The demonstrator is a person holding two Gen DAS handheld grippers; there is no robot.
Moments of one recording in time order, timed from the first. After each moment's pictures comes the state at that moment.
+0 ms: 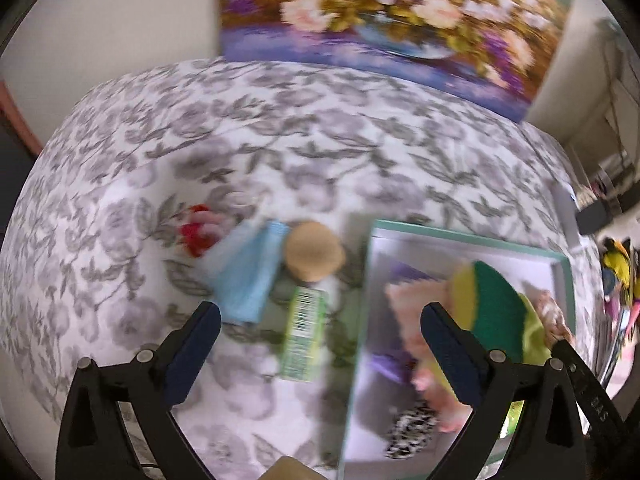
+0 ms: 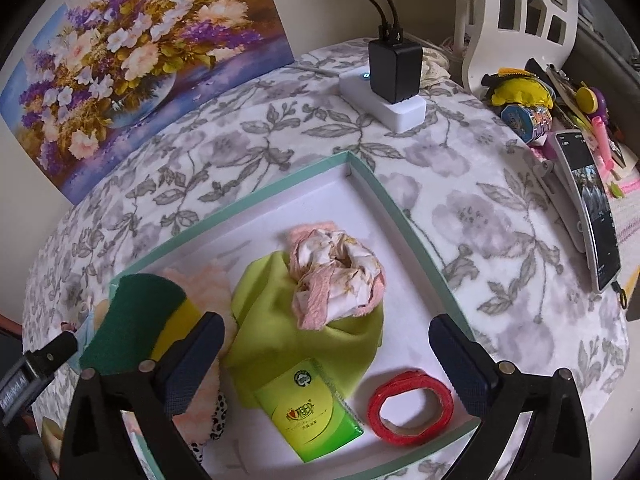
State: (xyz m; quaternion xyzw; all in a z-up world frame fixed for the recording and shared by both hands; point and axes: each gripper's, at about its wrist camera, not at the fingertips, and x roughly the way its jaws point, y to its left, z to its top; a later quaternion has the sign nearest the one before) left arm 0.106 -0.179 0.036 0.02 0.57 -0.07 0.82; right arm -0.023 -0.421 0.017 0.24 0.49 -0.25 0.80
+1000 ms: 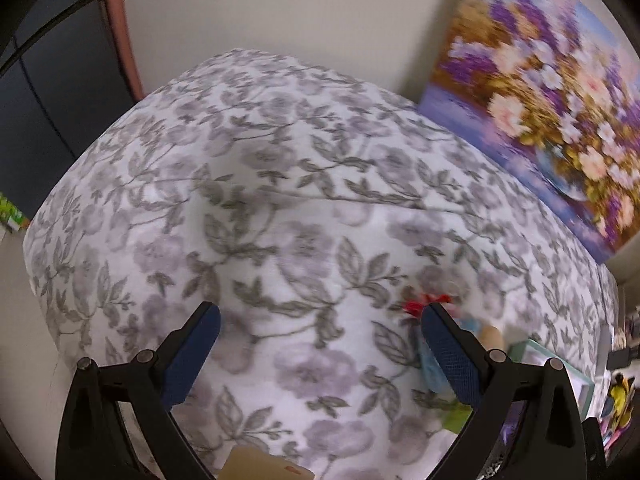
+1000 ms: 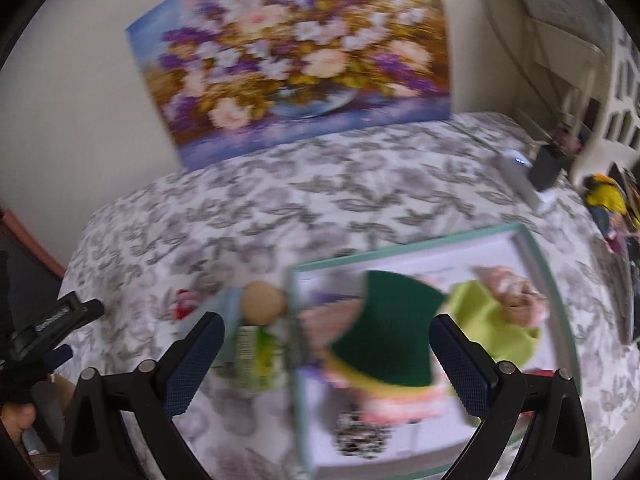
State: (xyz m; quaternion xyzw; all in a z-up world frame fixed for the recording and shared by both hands) left arm 0.137 0.015 0.064 -0.10 0.53 0.10 0.84; right arm 0.040 -0.254 0.085 0.16 0.44 -0.12 0.87
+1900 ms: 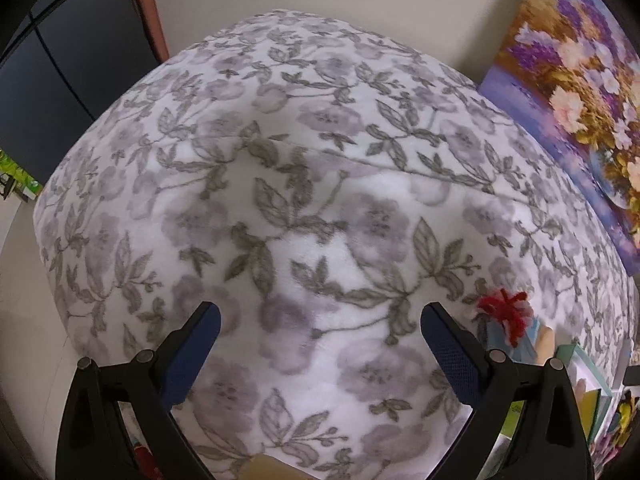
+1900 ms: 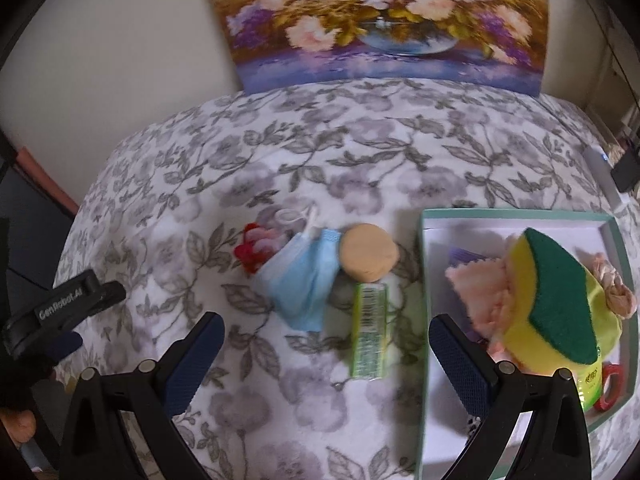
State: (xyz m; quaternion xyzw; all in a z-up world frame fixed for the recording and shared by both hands) left arm 0.140 0.062 0.026 -0.11 0.57 0.15 0.80; right arm 0.085 -0.172 0.032 0.14 0.52 -0.05 0.84
